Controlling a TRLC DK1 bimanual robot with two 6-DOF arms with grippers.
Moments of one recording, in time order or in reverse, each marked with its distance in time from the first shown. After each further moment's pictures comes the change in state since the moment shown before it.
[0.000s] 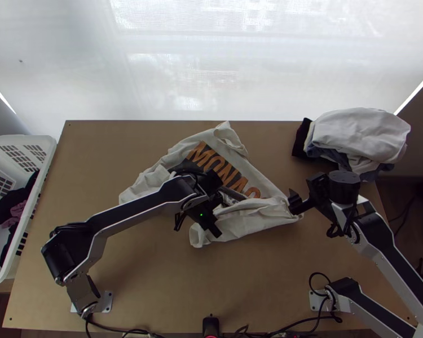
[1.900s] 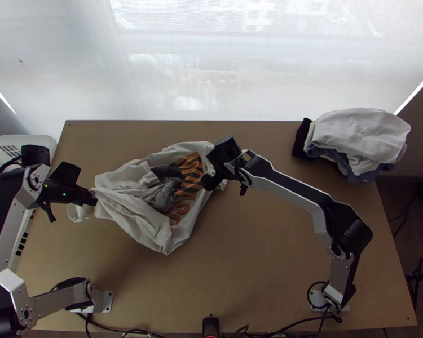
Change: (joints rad) left arm 1.120 -0.552 -0.341 -0.182 -0.008 0.517; right arm 0.407 0.984 0.760 0.051 -0.068 0.117
